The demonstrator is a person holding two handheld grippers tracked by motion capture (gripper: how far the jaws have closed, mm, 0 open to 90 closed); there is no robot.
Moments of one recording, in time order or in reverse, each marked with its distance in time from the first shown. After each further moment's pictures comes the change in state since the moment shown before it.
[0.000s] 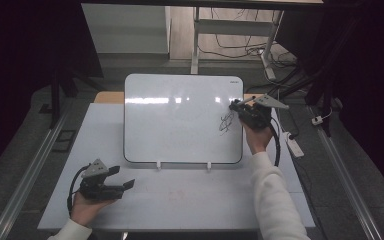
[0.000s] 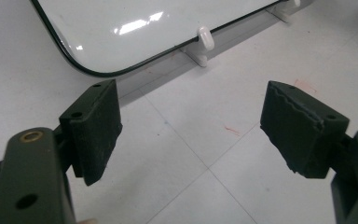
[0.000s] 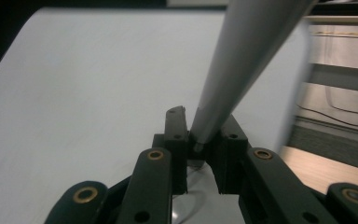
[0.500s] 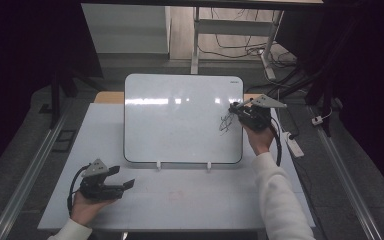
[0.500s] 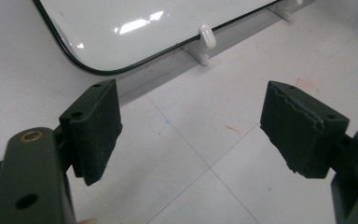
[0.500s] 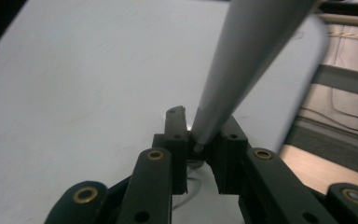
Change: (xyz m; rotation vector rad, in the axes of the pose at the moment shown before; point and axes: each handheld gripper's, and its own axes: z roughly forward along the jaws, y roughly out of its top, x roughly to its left) left arm 0.000 0.000 0.001 0.005 0.001 0.001; right arm -0.004 0.003 -0.003 0.044 0.016 -0.073
